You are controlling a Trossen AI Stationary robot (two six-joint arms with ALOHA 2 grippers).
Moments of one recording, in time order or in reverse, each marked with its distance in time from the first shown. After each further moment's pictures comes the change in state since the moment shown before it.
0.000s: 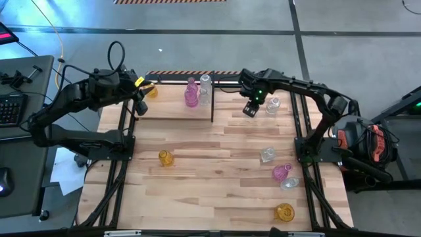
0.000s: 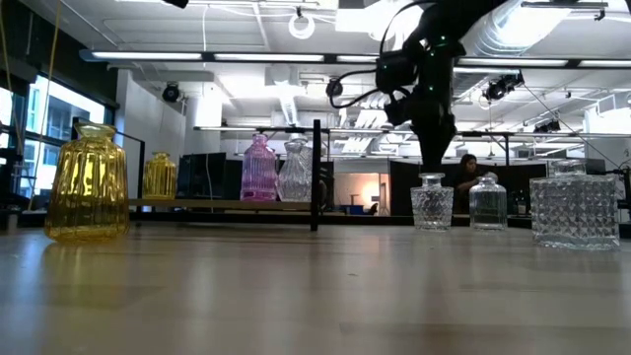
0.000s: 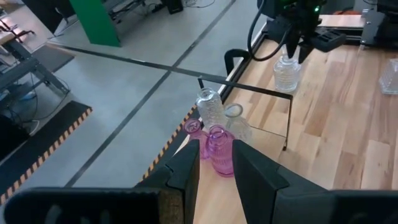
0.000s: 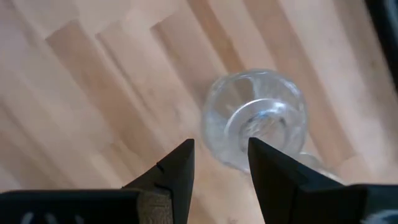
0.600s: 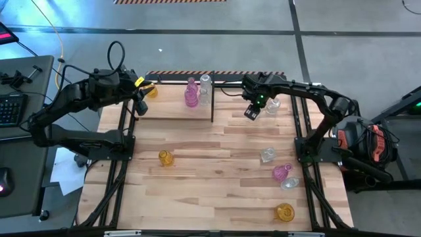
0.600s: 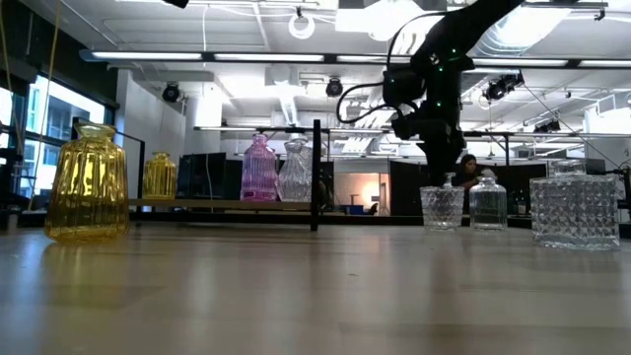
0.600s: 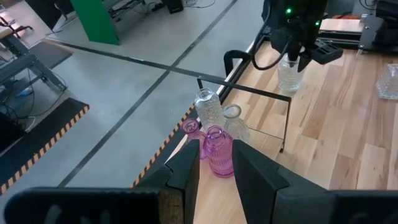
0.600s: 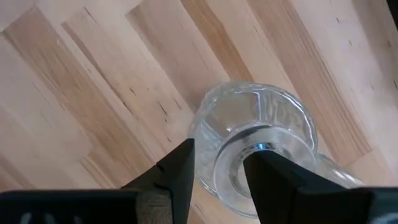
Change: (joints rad) left arm 0.000 0.000 0.000 0.001 0.004 -0.025; right arm -0.006 -0.006 -0.162 0.115 0.009 0.044
